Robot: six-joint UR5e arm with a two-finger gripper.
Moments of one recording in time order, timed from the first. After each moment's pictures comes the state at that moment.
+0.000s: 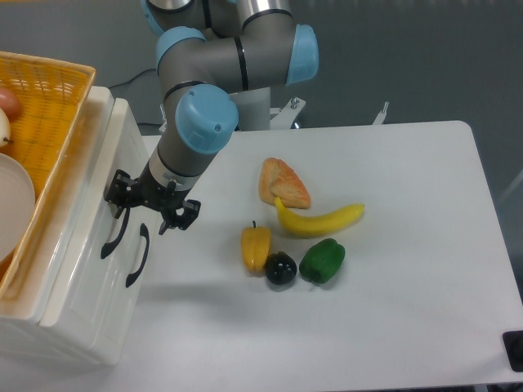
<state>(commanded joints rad) 2.25 -1.83 -1.61 -1.30 1.06 0.38</state>
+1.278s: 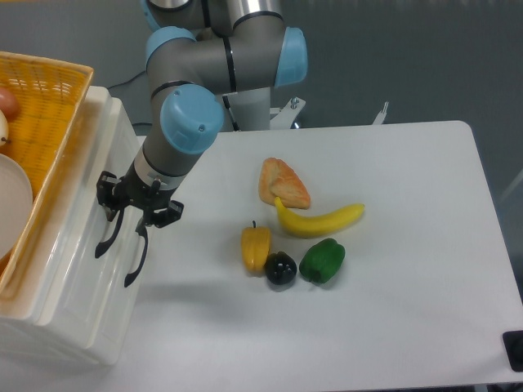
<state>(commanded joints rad) 2.22 -1.82 -1.62 -1.29 1.04 0.37</state>
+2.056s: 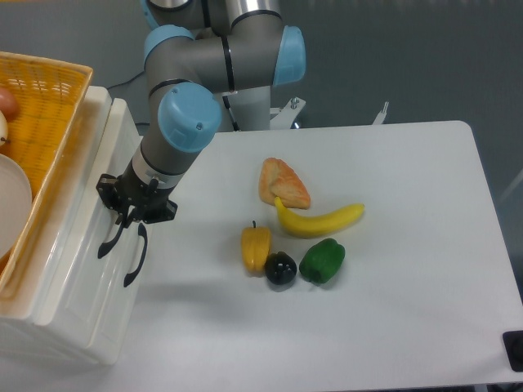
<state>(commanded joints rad) 2.22 -1.82 -1.61 -1.29 1.04 0.37</state>
